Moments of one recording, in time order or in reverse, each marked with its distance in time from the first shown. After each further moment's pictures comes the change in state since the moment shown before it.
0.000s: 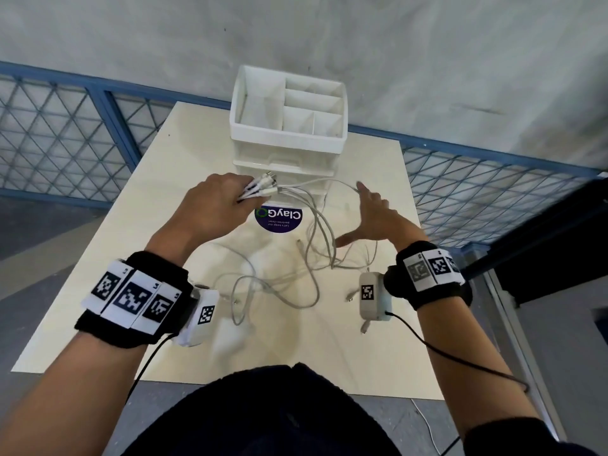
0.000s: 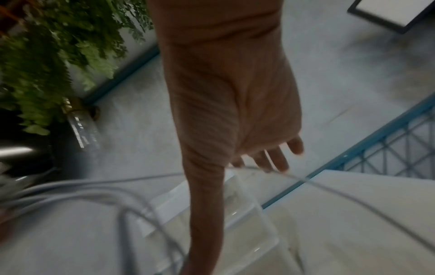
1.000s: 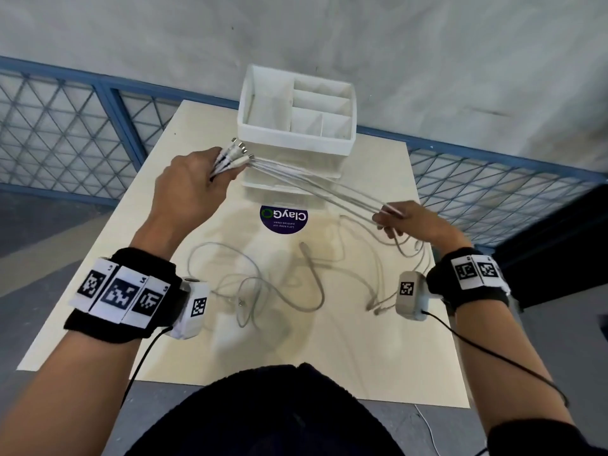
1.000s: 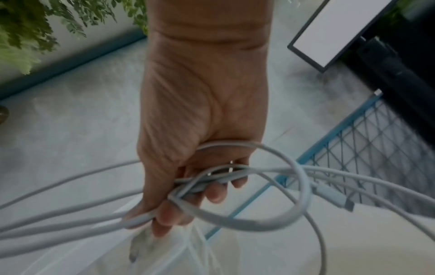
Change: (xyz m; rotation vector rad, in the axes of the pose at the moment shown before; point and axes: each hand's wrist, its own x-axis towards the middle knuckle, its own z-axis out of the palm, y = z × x) left_hand 0.004 -0.028 -0.018 -0.018 0.354 -0.002; right_hand 0.008 0.060 -0.013 0.426 -0.006 -0.276
